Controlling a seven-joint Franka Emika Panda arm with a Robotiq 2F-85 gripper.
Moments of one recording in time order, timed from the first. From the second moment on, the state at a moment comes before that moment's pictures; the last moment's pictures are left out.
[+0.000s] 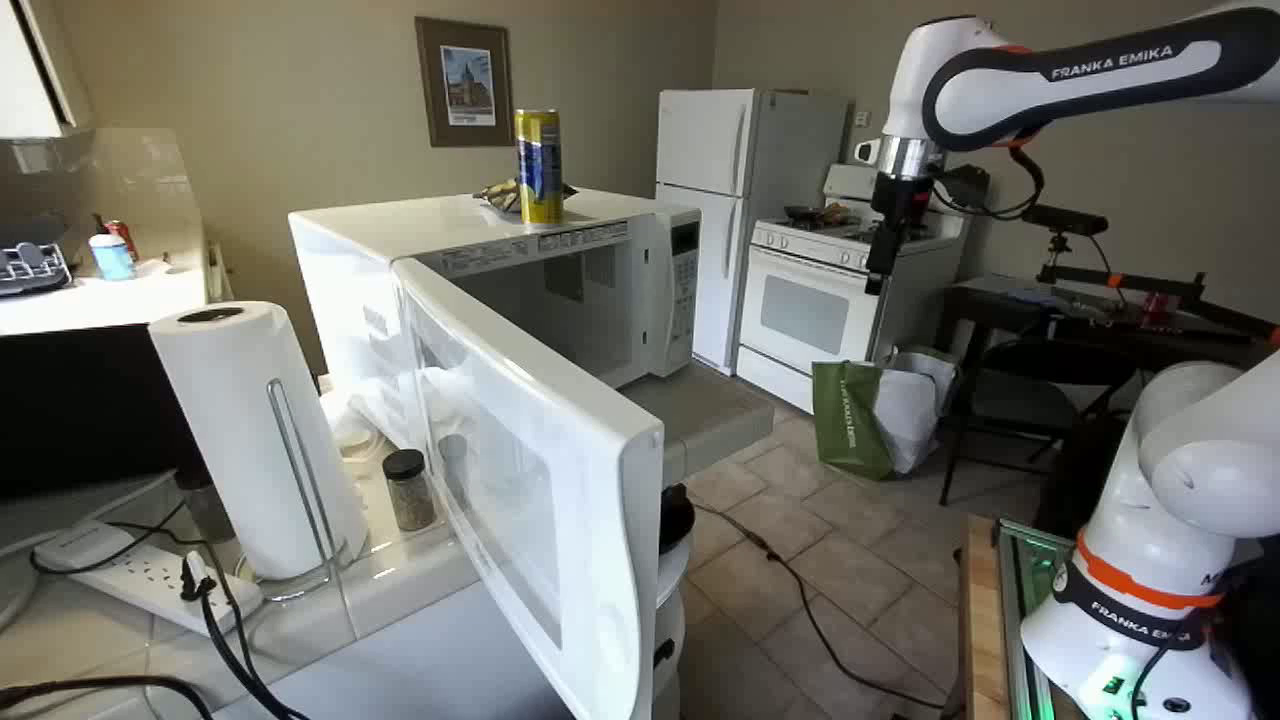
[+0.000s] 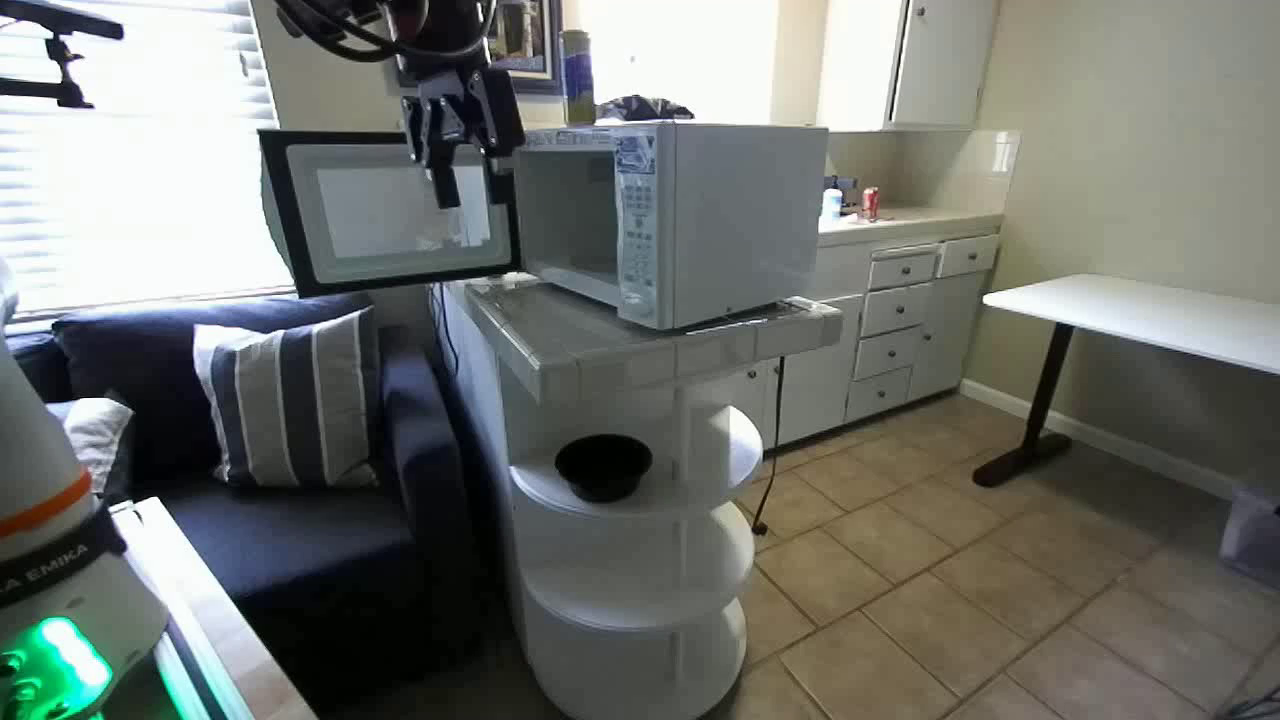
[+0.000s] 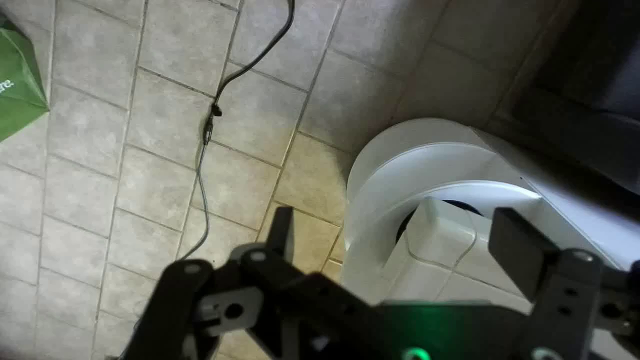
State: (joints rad) arm -0.18 -0.61 -0.22 -2.35 -0.23 1.85 -0.28
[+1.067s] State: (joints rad) arm -0.18 -0.52 -0.33 -2.38 -0.12 1.88 -0.26
